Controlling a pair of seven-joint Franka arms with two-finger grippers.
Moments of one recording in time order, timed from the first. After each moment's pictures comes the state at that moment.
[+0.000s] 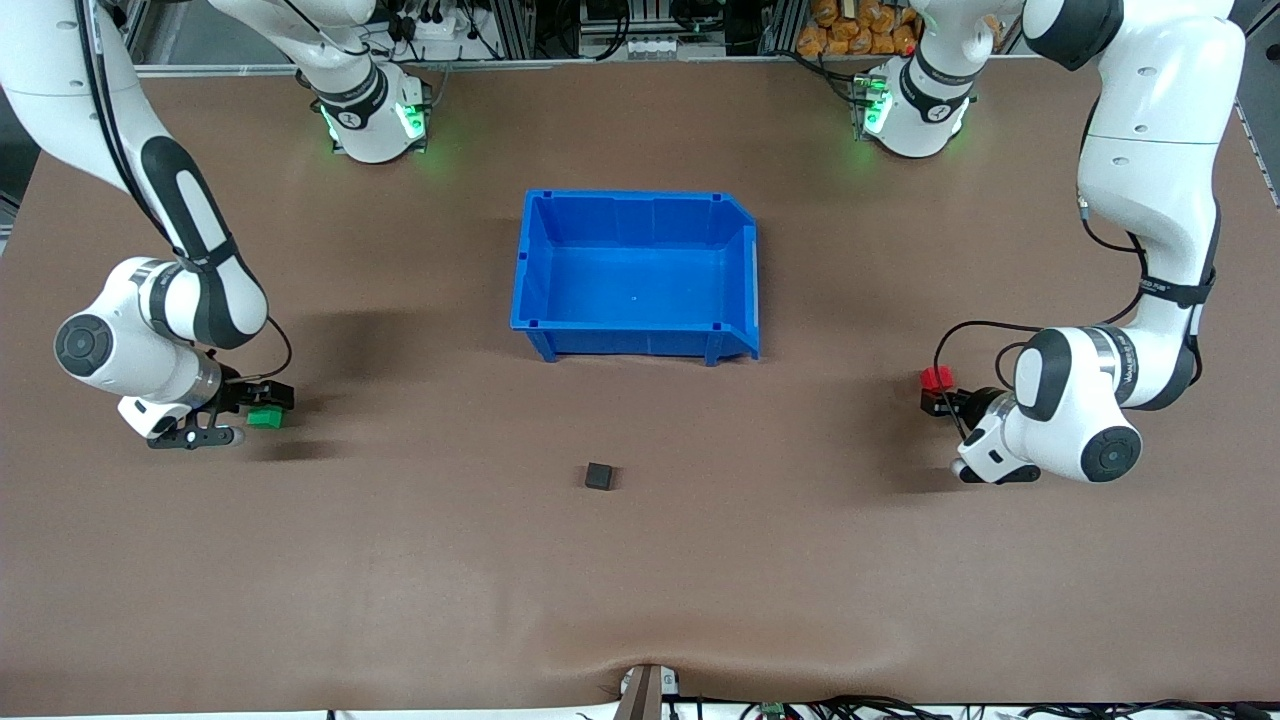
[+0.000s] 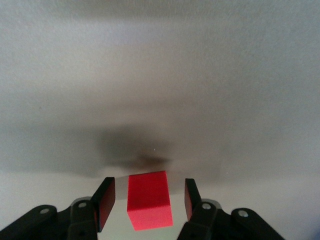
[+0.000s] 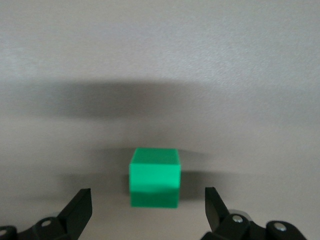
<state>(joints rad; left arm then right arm) 0.04 0.72 -0.09 -1.61 -0.03 1.87 -0.01 -0.13 0.51 -0.06 -2.03 0.02 2.47 -0.27</state>
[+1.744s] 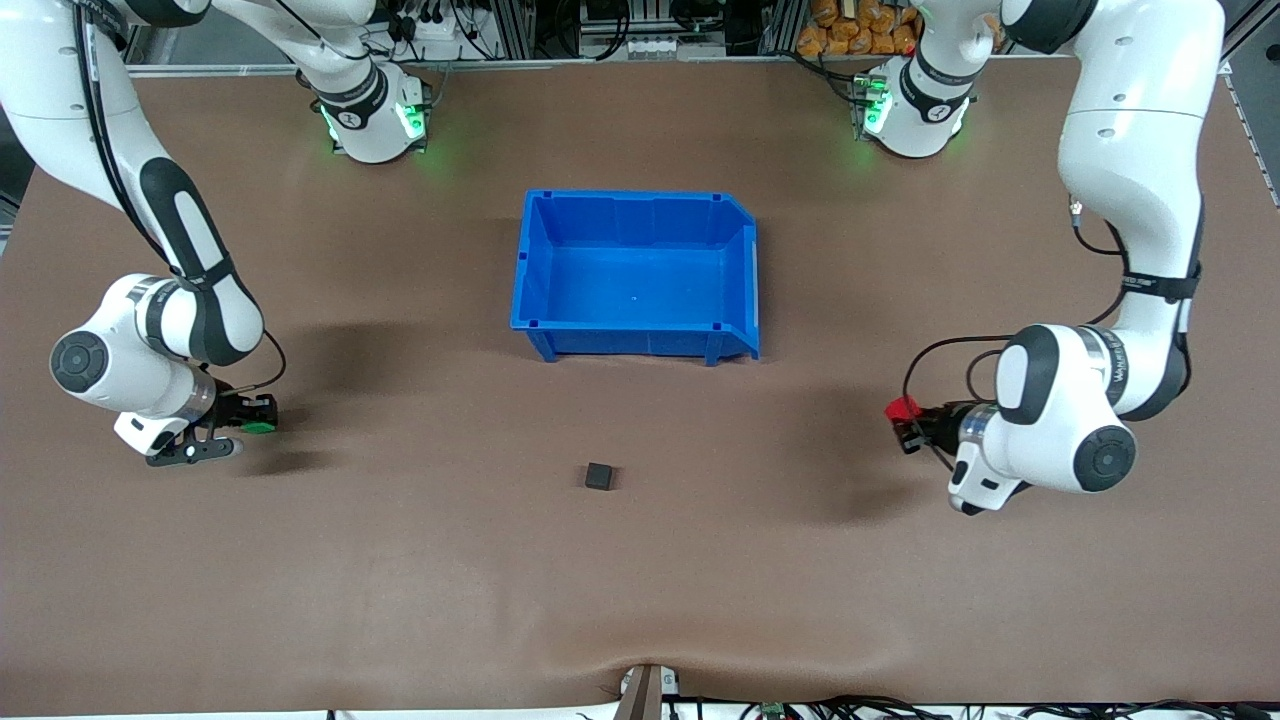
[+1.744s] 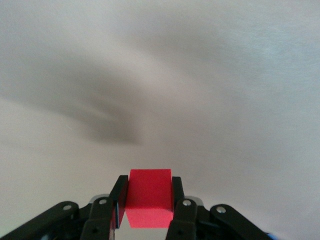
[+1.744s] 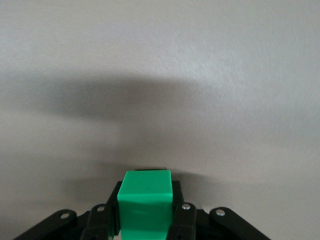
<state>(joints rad) -0.07 0.71 -0.10 -1.46 -0.17 1.85 -0.58 -0.14 0.55 -0.06 -1.95 0.02 2.46 -0.43</state>
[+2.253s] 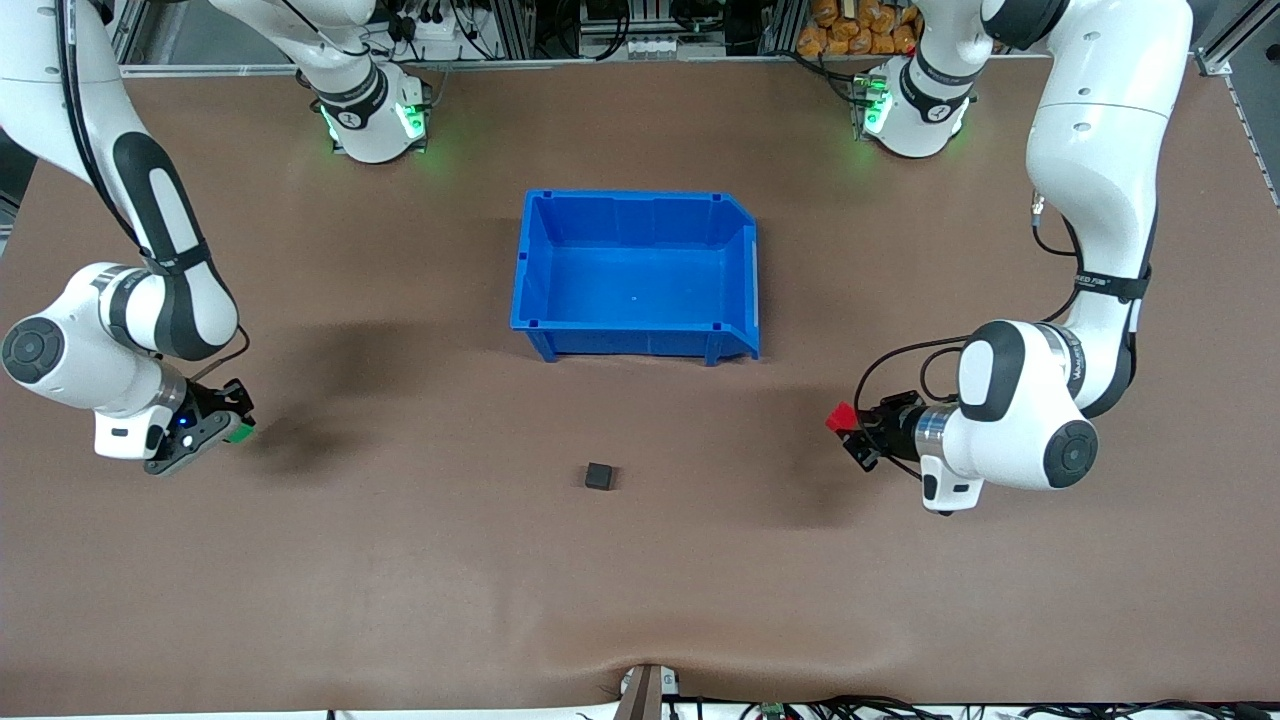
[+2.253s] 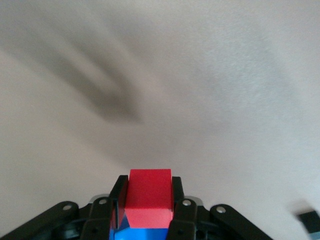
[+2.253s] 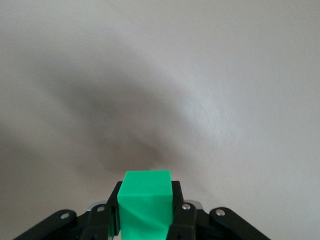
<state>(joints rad) -0.12 0.72 -0.10 -1.43 -0.35 1.90 -0.90 -0.14 0.49 -0.05 -1.92 0.05 2.42 -1.03</state>
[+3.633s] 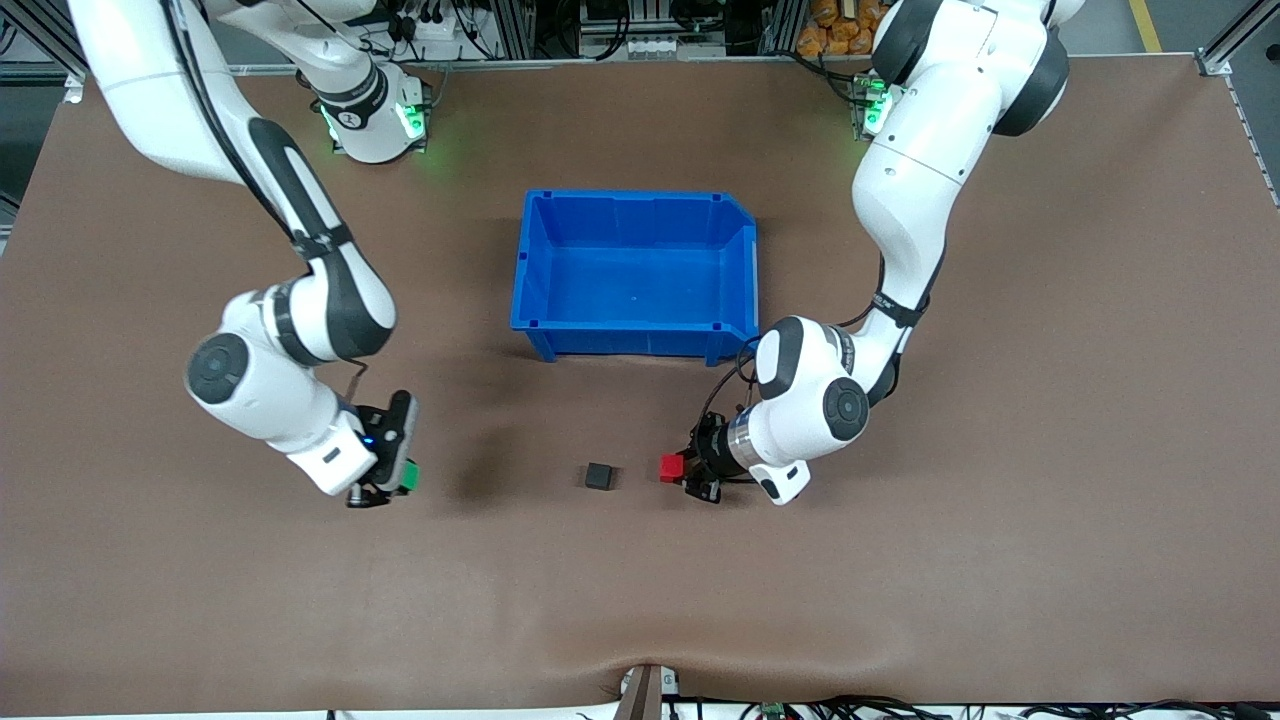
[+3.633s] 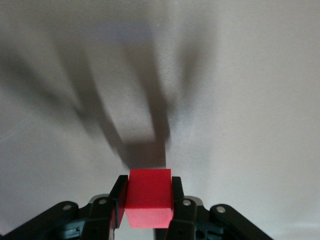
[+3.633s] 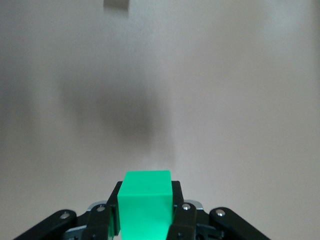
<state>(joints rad) -0.45 0.98 -0.11 -1.25 -0.55 2.44 -1.56 0.11 0.61 0.14 -1.64 0.08 2.42 -1.36</state>
